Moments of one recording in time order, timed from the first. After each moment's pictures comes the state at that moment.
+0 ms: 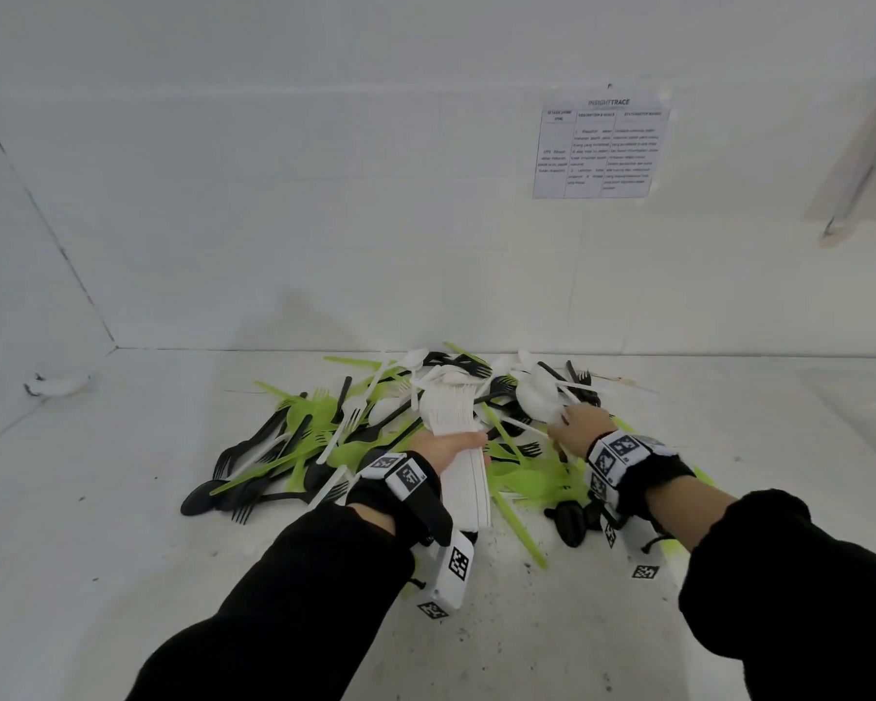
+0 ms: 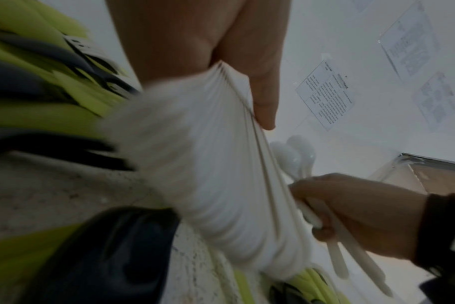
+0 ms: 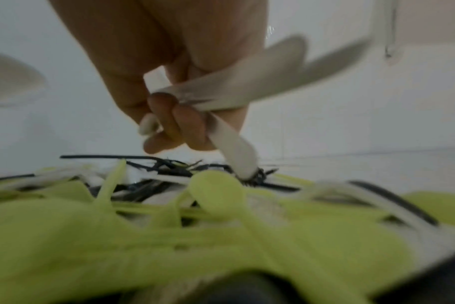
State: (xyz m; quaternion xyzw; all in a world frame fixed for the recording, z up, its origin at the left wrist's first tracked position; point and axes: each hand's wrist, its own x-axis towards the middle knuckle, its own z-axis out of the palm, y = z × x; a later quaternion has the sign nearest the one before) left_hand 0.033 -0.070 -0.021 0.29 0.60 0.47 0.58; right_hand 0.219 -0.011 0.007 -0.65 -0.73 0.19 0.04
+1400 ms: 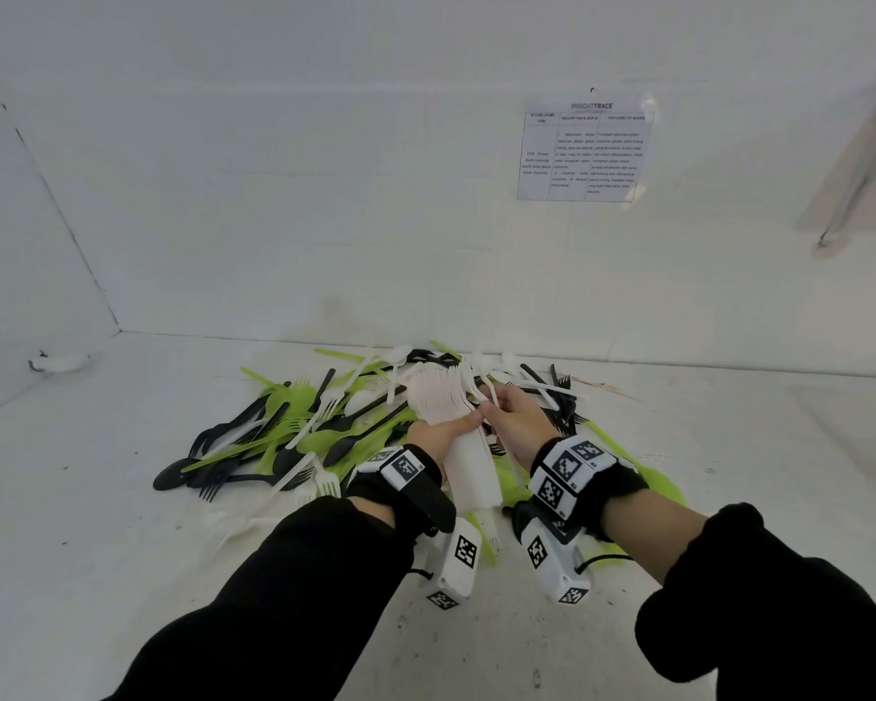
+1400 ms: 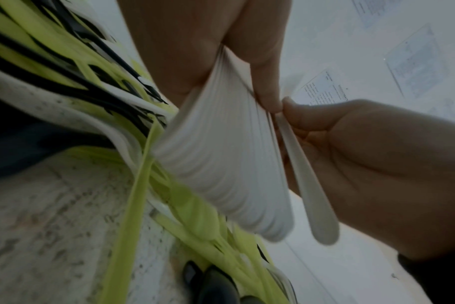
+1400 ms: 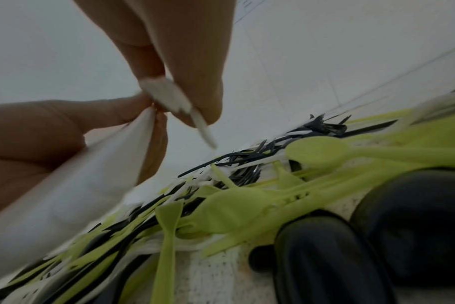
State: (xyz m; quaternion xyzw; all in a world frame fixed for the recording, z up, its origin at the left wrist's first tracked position) left_hand 0.087 -0.065 -0.013 0.22 0.57 0.58 0.54; right_hand 0.198 -0.030 -0.001 -0.48 -0.61 0.50 0.38
